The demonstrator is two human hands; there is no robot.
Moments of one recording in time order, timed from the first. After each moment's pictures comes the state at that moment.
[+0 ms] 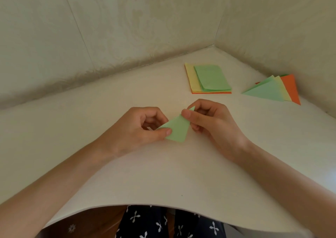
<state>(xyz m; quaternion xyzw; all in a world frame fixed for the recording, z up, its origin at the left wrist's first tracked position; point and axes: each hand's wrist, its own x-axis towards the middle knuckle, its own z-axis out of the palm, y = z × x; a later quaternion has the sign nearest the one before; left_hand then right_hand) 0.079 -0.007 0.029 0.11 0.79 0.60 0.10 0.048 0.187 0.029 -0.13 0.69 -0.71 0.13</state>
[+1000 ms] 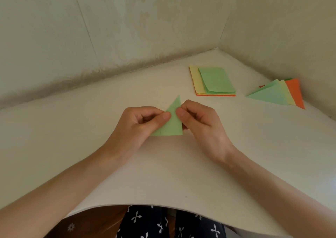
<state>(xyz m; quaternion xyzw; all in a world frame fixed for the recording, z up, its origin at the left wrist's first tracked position) 0.087 0.000 0.026 0.04 0.73 0.69 -0.02 0.055 0.159 0.024 -0.22 0.76 -0.61 0.04</state>
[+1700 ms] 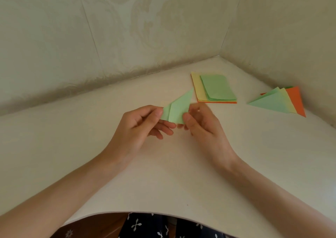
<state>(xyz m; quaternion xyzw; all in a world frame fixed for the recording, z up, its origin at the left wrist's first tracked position) 0.082 -0.003 0.024 0.05 0.68 0.73 -0.04 0.052 0.166 0.019 -0.19 0.78 -0.60 0.02</state>
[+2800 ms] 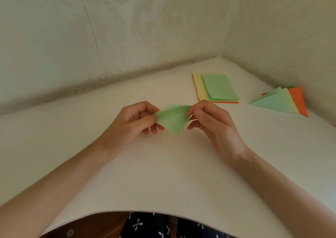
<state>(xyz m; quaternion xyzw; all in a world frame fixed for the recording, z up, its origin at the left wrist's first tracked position) 0.071 -0.027 0.023 0.08 0.74 0.67 0.01 0.038 0.180 0.023 -0.23 0.65 -0.72 0.10</state>
